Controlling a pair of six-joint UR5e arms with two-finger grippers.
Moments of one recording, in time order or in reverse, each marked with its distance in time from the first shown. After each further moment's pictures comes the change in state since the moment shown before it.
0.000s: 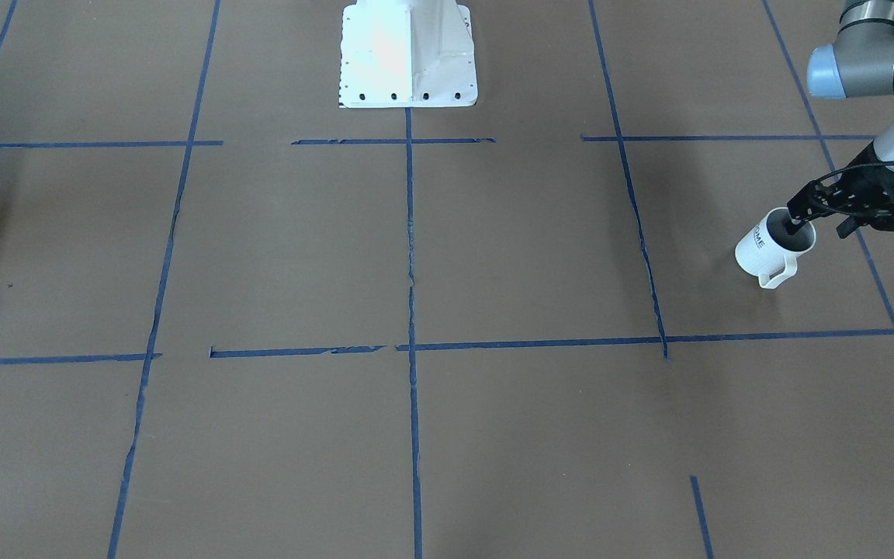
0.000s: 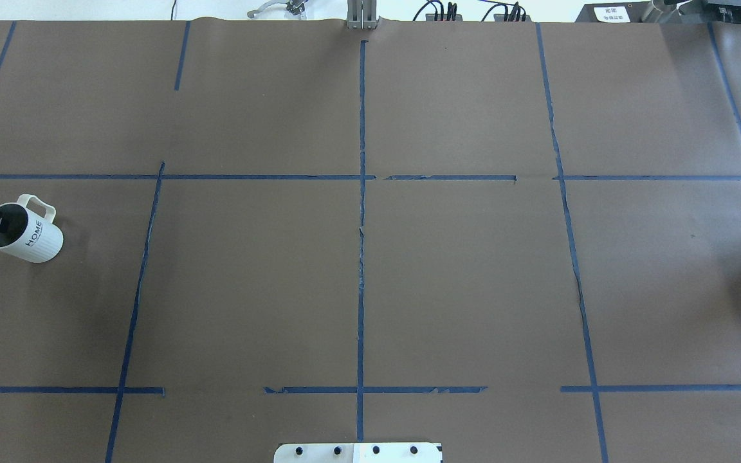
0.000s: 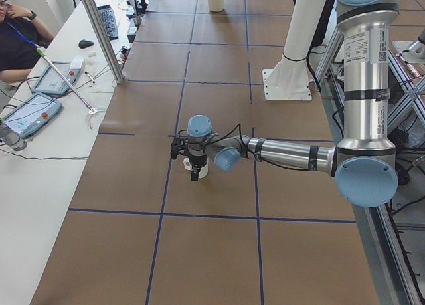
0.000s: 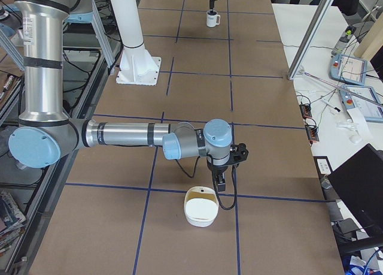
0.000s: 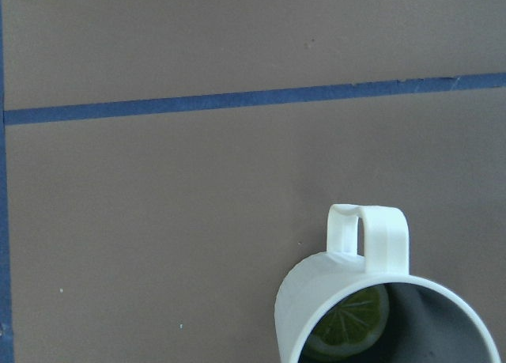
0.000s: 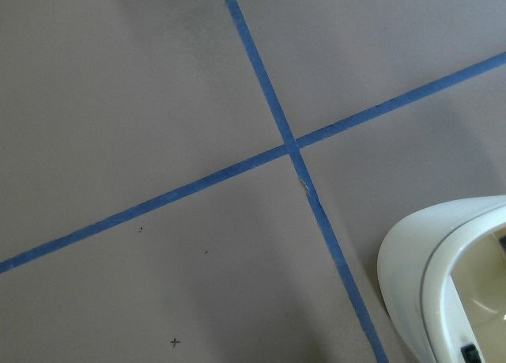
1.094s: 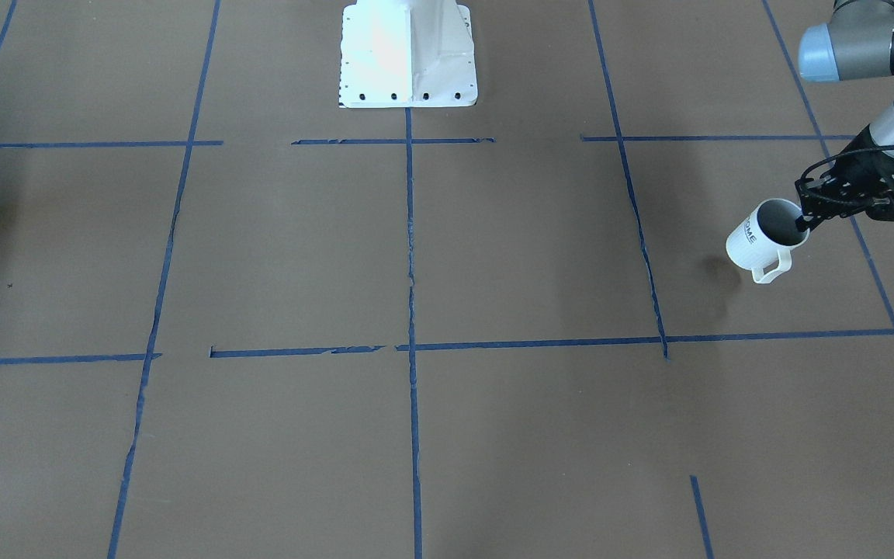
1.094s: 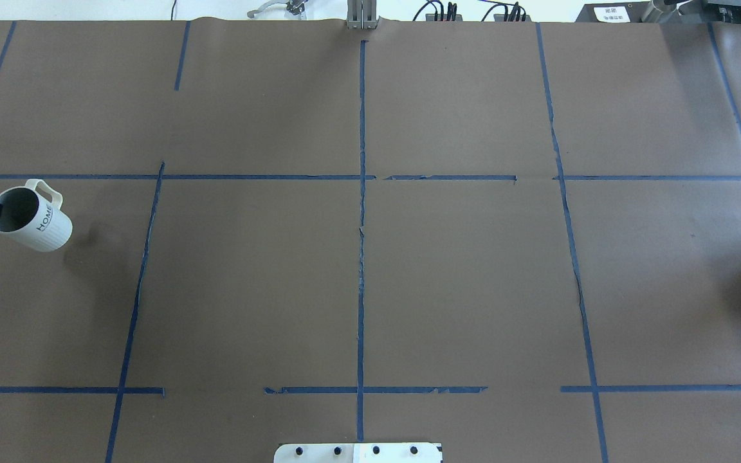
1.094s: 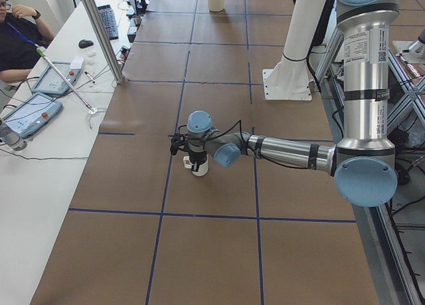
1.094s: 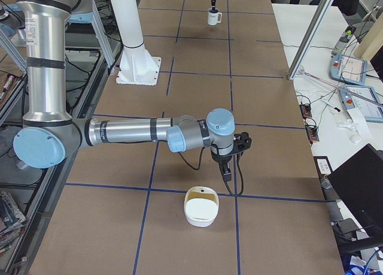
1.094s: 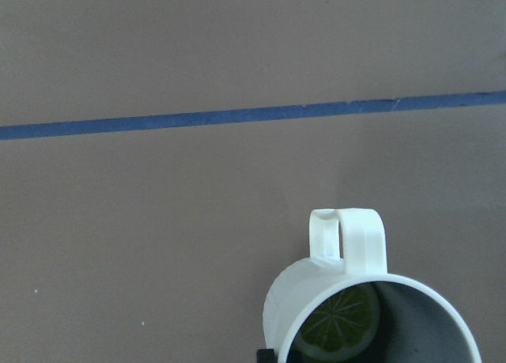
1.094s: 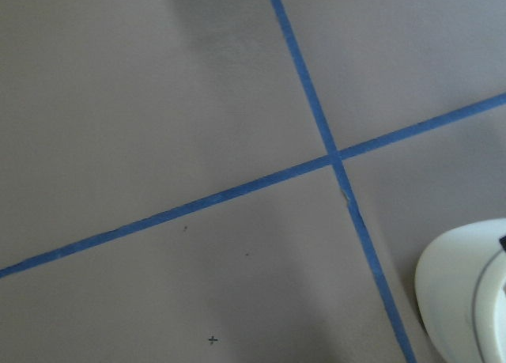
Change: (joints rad) left arm -0.019 -0.074 -0.172 0.273 -0.013 -0.012; right arm -0.044 0.037 0.047 0.039 -0.001 0.000
